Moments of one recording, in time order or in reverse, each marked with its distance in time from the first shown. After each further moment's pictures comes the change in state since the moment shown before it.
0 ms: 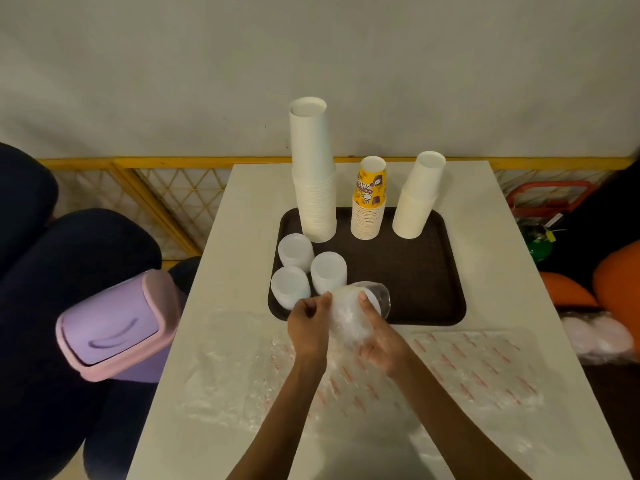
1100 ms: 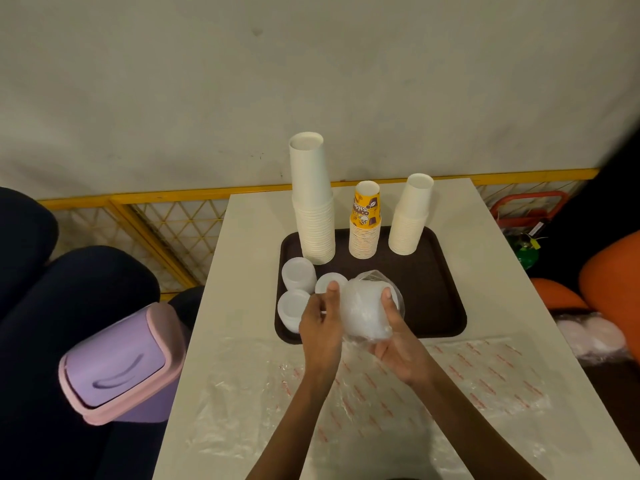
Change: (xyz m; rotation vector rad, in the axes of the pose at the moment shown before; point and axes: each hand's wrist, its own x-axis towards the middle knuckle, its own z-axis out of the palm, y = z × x) left_hand -0.026 0.053 -0.014 -0.077 -0.184 0.202; right_hand -0.034 -0.020 0.025 0.243 -0.177 -0.181
